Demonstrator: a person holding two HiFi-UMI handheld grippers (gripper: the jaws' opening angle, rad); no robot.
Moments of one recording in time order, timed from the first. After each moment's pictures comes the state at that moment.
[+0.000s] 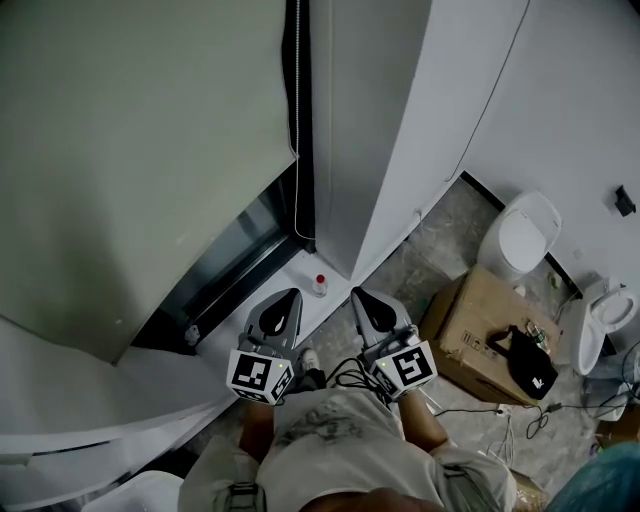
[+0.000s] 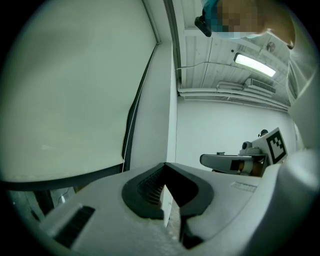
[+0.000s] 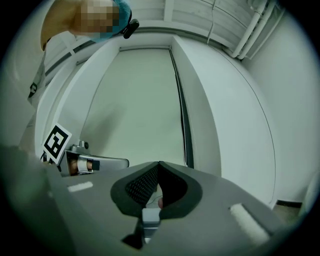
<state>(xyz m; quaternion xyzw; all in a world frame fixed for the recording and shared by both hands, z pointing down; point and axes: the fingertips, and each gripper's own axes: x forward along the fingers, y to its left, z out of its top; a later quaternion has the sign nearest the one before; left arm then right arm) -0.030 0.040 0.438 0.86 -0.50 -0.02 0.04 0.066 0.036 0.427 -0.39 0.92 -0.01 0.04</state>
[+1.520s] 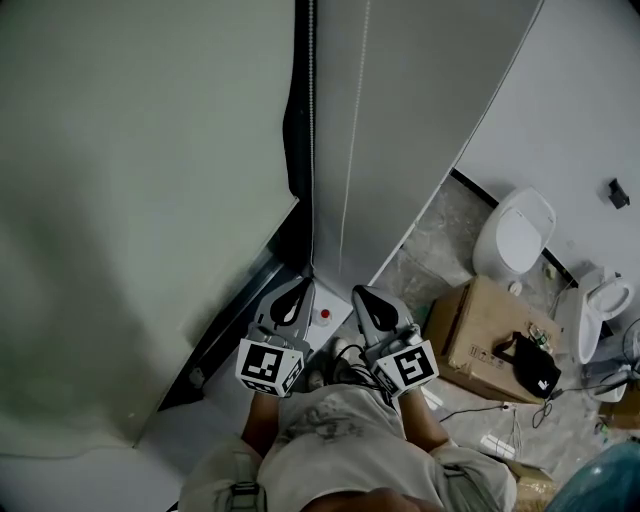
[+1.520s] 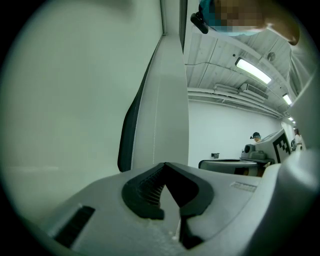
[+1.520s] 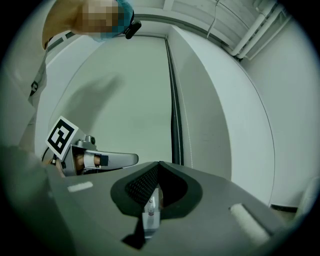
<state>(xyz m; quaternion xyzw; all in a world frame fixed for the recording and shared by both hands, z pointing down) -0.047 -0.124 0.430 0.90 -0.44 -0.02 0.04 0.027 -0.105 0.431 -0.44 0.90 0.00 0.02</state>
